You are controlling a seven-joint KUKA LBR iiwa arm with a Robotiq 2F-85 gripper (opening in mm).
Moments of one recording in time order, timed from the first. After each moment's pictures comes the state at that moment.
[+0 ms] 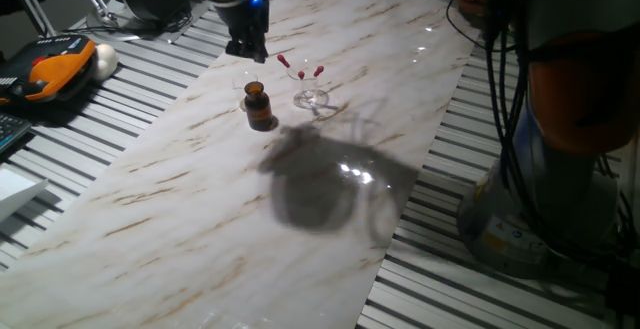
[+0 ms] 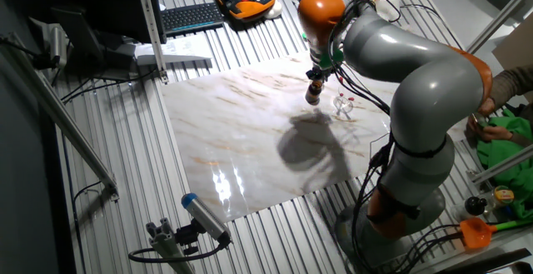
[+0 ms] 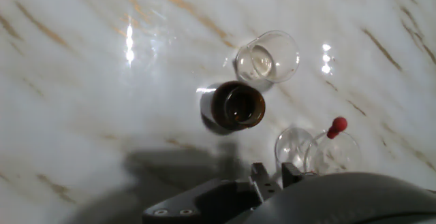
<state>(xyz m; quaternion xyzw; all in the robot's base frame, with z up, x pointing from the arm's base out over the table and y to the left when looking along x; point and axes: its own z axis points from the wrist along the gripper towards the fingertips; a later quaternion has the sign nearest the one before) 0.531 -0.034 0.201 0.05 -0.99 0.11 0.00</state>
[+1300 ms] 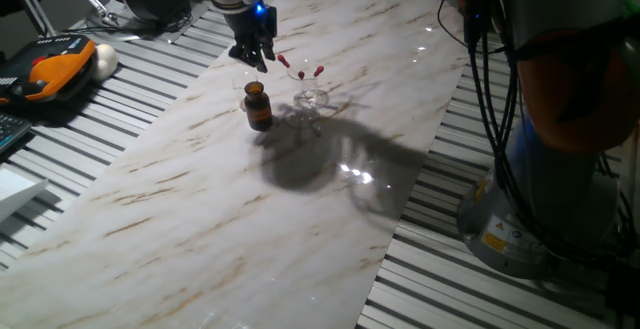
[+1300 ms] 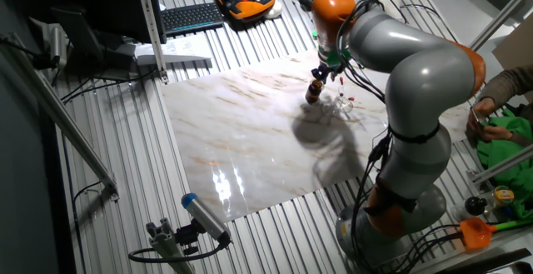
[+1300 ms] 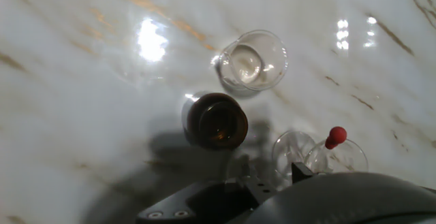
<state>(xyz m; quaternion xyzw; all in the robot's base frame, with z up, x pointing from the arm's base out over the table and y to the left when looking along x) 0.540 -0.048 0.178 -0.04 -0.99 0.12 0.03</state>
